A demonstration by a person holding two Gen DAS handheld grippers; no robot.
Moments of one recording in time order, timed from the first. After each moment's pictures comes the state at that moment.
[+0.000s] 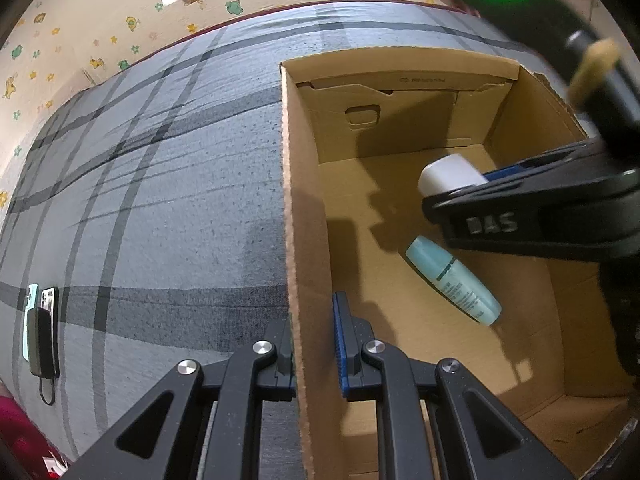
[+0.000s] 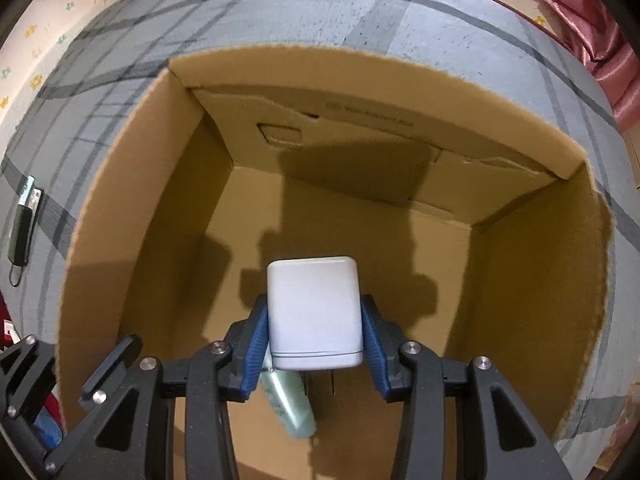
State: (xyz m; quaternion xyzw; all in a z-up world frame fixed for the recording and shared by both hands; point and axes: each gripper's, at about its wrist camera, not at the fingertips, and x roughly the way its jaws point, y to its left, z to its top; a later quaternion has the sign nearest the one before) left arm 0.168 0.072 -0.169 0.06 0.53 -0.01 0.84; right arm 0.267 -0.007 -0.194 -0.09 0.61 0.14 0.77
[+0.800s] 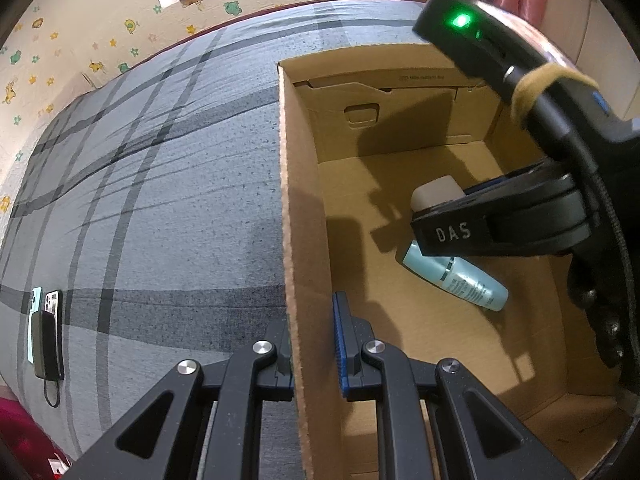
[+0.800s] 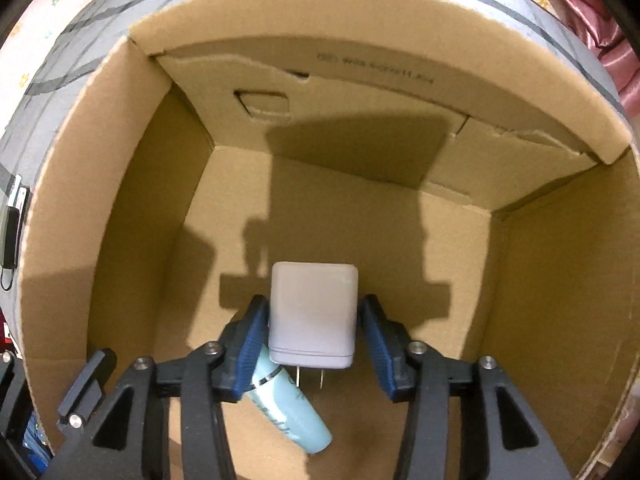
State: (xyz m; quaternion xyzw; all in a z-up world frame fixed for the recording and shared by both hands) left arm 0.169 0.068 -0.170 0.08 0.53 0.00 0.84; right arm 0.282 -0.009 -0.219 -0.08 0.64 0.14 0.75
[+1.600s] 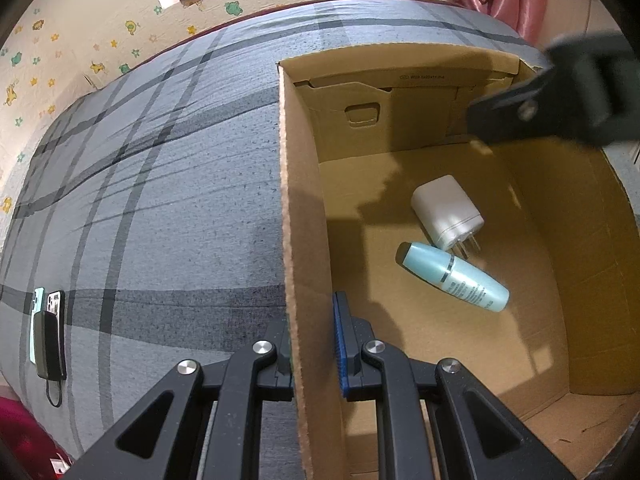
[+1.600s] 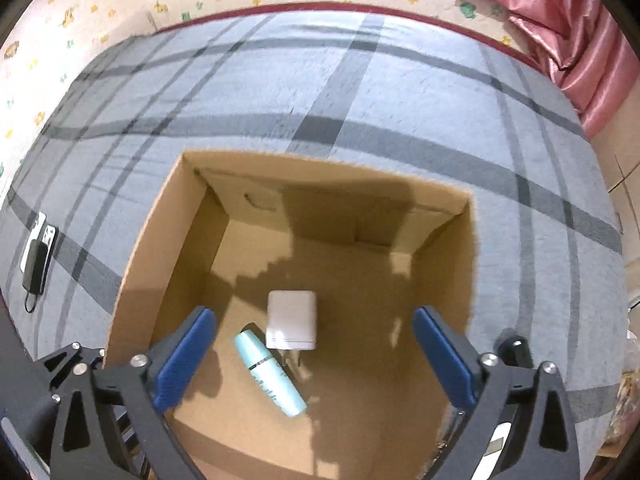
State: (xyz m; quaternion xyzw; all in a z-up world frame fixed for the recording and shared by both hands) left arm 0.169 0.068 -0.170 0.08 0.53 0.00 0.84; right arm 0.256 -0.042 -0.124 -0.06 0.55 0.12 0.82
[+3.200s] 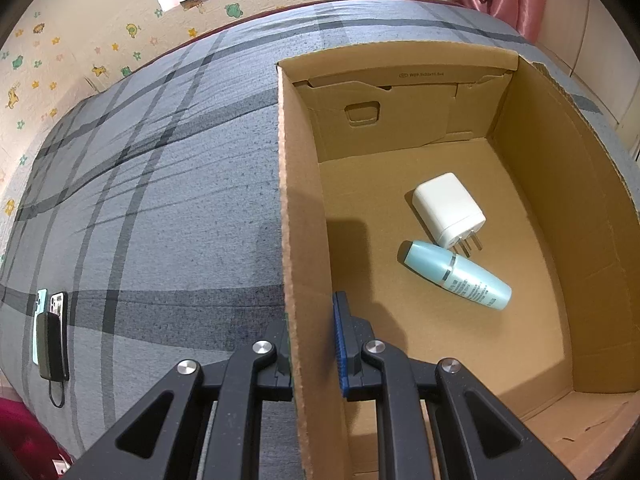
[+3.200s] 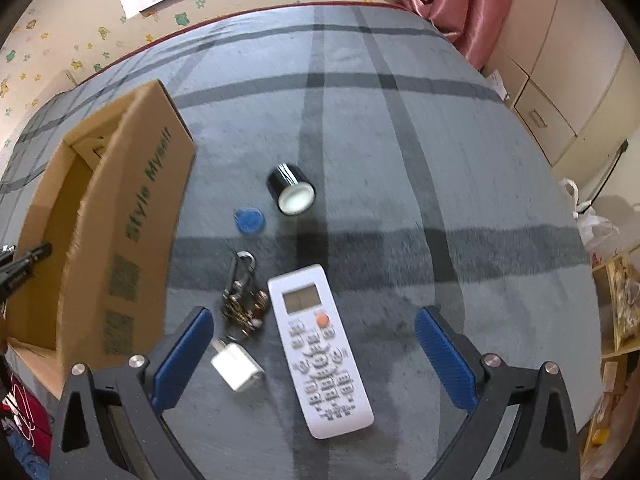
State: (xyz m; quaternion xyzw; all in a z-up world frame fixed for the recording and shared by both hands) left arm 0.168 0.069 -0.170 0.08 0.53 0.00 0.84; right arm 0.114 -0.275 -0.156 0.02 0.54 -0.01 0.84
